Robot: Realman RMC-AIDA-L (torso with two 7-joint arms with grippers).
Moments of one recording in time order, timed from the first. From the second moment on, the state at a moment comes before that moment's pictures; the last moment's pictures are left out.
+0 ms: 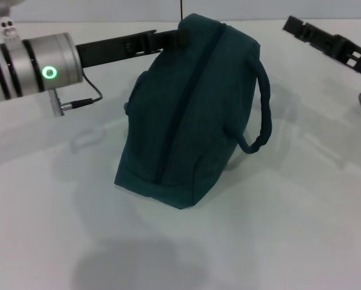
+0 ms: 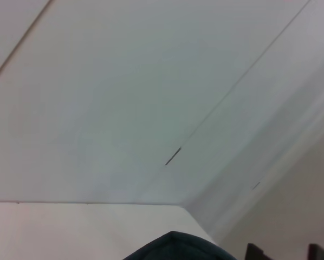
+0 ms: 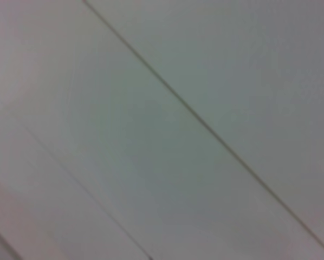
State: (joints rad) left arm -0.69 -2.08 0.81 0.57 1.72 1.34 -1.92; right arm 0.56 1.99 -1.14 -0.37 -1.04 -1.31 1.61
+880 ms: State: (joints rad) left arm -0.62 -2.00 0.81 0.79 1.61 1.66 -1.74; right arm 0.56 2.00 -1.14 -0.60 -1.35 -1.62 1.35
